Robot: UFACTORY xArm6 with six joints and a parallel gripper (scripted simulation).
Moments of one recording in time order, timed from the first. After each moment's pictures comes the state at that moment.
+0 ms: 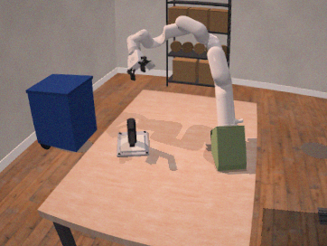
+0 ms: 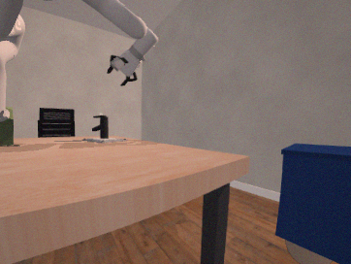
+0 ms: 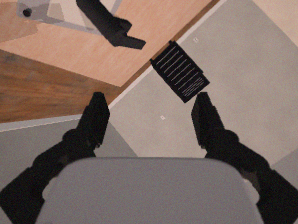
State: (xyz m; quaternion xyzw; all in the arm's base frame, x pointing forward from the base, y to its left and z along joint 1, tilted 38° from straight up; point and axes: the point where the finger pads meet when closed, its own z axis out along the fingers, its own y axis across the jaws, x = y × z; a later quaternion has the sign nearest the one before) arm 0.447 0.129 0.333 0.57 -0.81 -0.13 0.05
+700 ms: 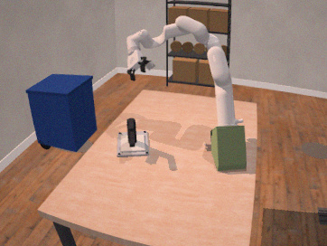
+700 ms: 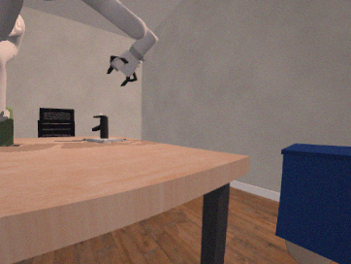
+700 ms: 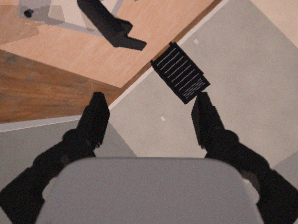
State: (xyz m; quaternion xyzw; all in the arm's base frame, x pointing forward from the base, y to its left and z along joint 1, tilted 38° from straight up) arm 0.447 0.129 0.332 0.57 -0.81 -0.13 0.05
